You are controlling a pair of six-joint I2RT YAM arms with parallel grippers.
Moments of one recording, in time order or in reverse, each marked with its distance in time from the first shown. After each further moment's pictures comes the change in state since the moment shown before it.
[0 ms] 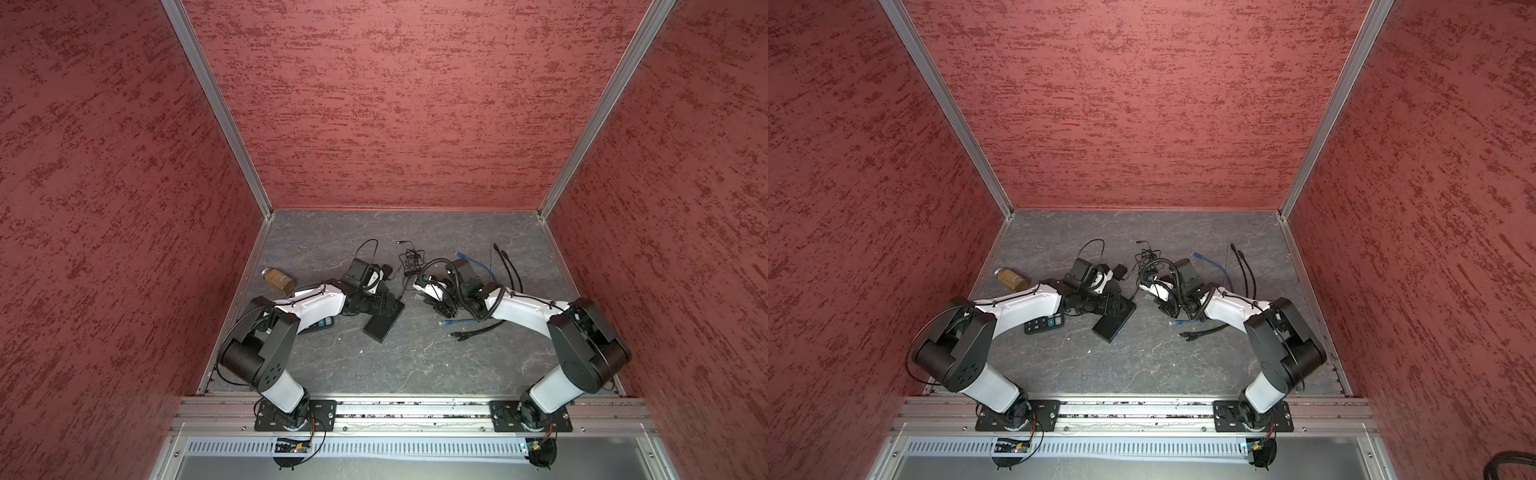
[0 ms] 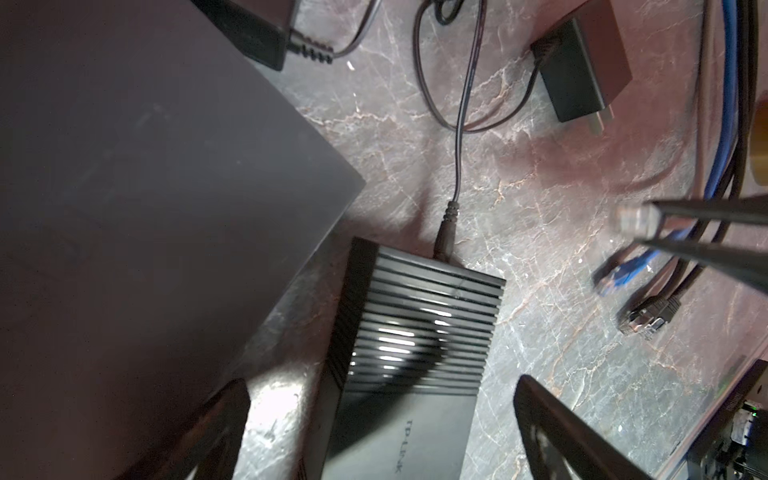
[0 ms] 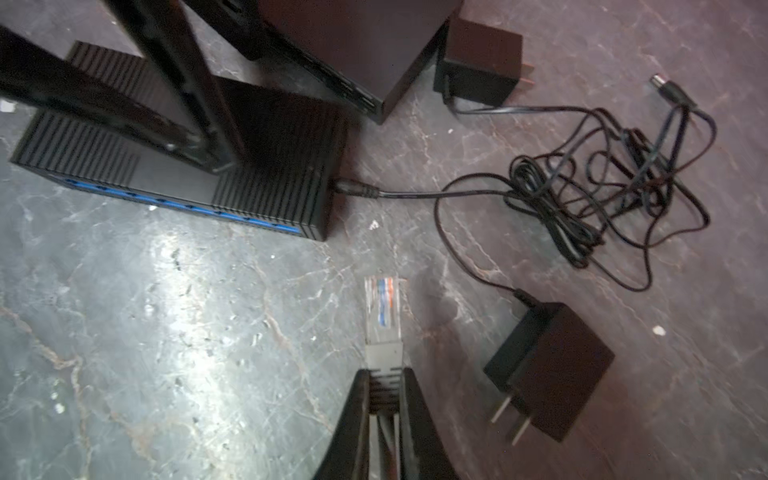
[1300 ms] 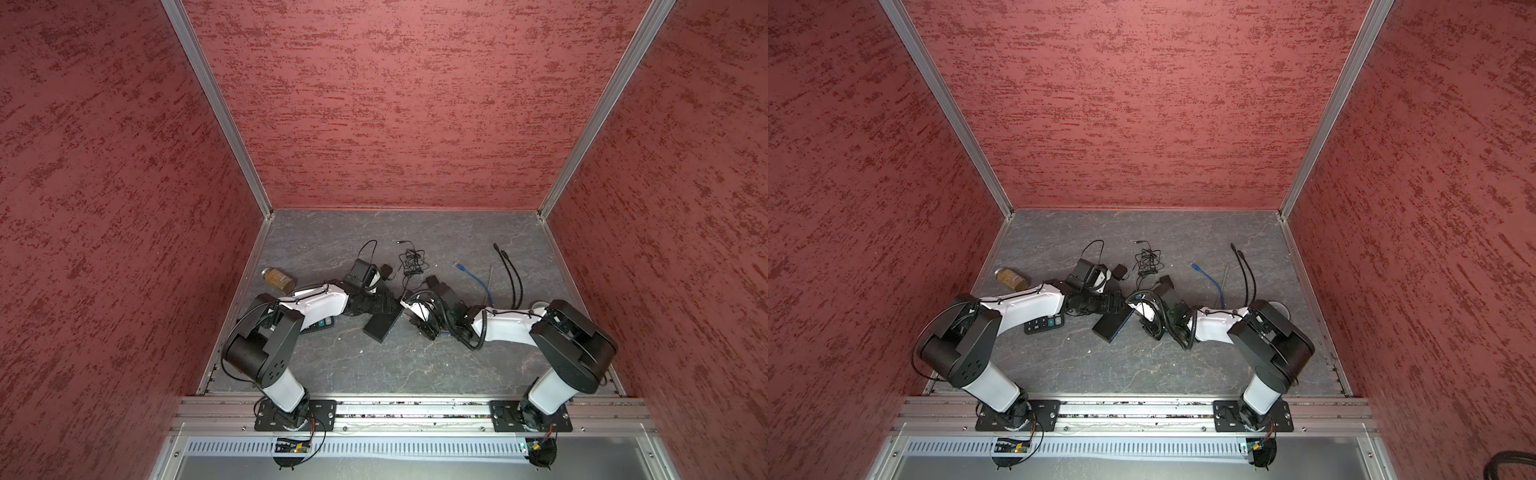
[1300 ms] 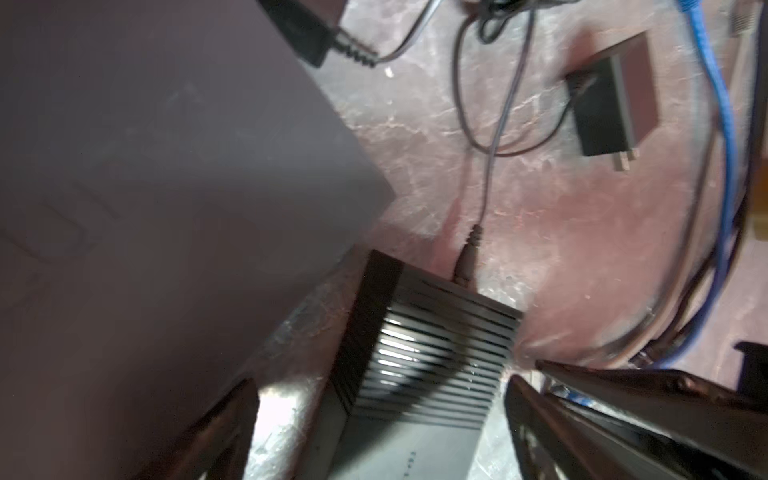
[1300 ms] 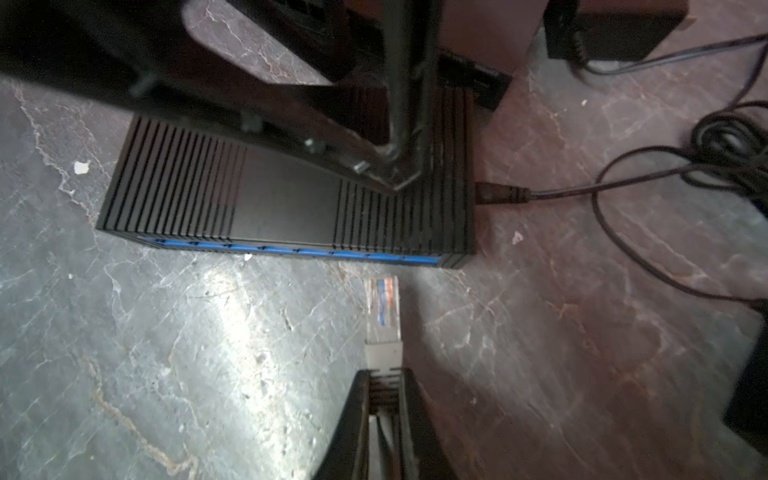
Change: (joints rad) left arm -0.015 0.040 0.009 0.018 -0.056 -0.134; right arm 0.214 0.060 -0.151 0.264 0.109 0.328
